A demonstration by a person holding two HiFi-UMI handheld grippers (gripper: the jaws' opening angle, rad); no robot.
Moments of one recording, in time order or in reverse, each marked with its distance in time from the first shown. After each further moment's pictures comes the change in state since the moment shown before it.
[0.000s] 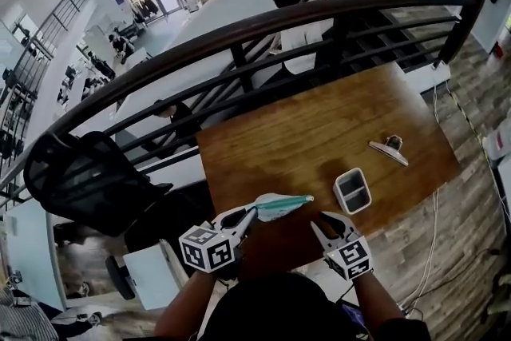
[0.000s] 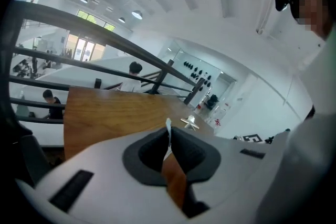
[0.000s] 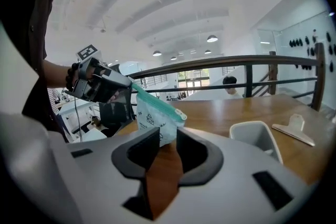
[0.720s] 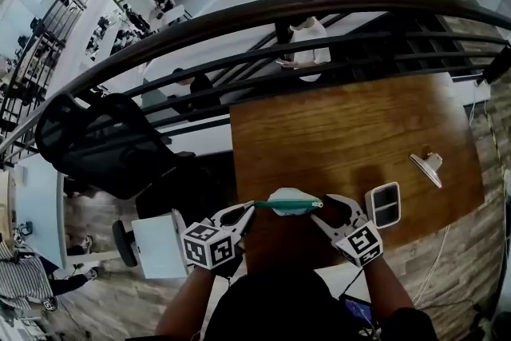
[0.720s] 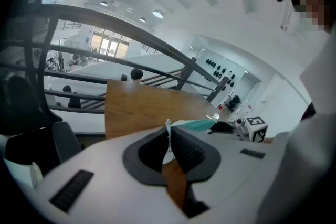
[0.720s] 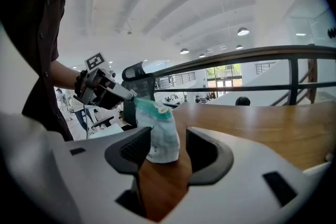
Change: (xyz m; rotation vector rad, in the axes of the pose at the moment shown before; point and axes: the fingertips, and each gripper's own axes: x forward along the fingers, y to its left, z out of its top) left arm -0.038 0.085 -0.027 -0.110 0.029 0.230; right arm 0.090 0.025 0.028 -0.123 0.014 0.338
